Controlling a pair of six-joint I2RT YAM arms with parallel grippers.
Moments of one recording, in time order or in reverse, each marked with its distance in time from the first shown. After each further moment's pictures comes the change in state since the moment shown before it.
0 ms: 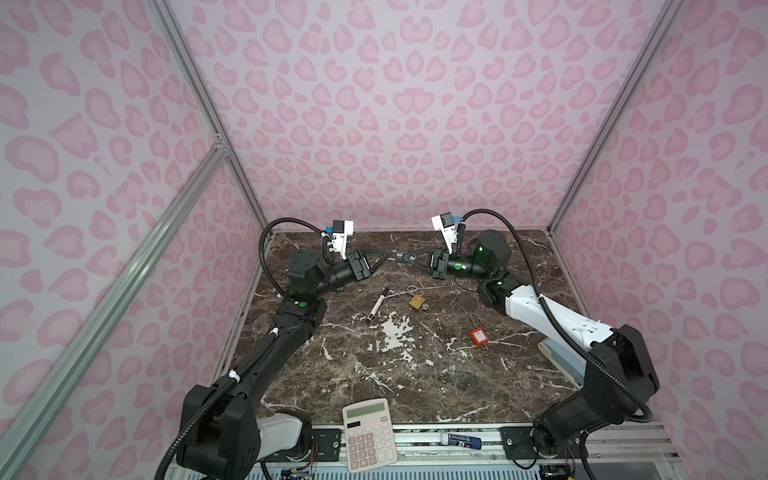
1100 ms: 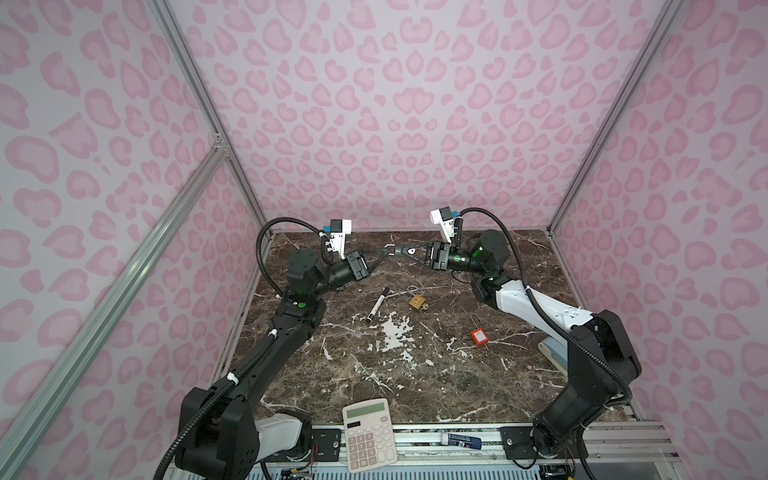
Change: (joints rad) left arm -0.011 -0.009 -0.002 0.008 -0.017 0.031; right arm -0.011 0.109 0.035 0.257 -0.095 0.307
